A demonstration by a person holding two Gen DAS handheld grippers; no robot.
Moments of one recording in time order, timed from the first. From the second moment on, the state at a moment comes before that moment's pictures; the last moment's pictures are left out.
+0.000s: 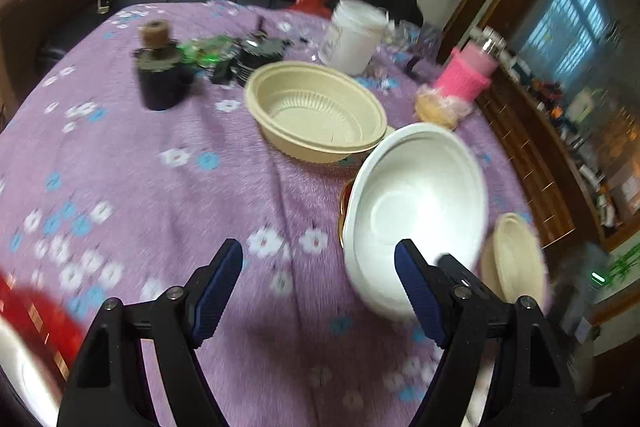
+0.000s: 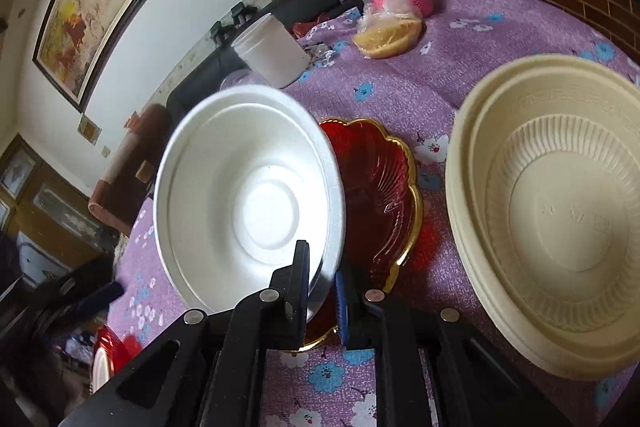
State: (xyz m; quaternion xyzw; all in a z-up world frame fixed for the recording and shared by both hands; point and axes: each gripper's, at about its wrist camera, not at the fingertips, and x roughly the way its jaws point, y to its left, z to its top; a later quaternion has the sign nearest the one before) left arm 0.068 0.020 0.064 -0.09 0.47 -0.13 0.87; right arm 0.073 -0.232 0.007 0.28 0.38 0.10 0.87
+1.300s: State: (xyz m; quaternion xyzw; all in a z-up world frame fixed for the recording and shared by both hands) left arm -0.098 0.193 0.112 -0.17 0.40 -0.03 0.90; right arm -0.008 -0.064 0.079 0.18 0.34 0.33 0.86
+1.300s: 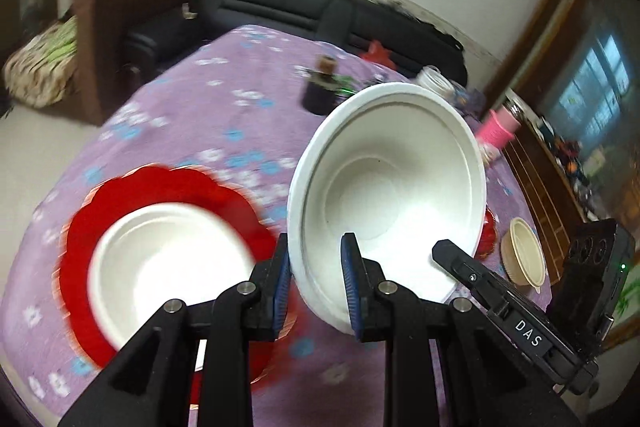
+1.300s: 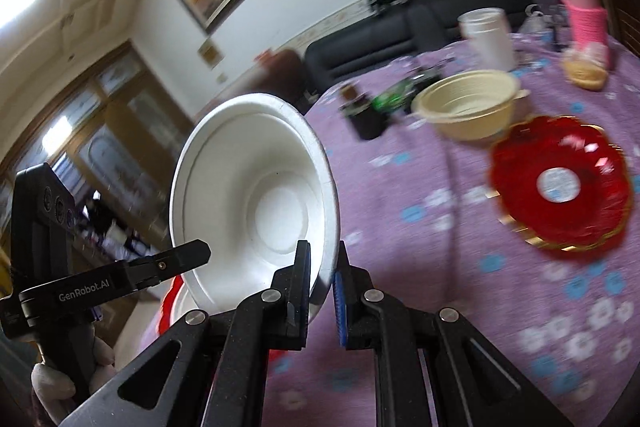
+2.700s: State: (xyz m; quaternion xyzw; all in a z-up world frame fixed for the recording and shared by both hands) left arm -0.192 0.319 0.098 -0.28 0.35 0.03 0.89; right arm -0.009 0.078 0.083 0.04 0.36 0.29 0.89
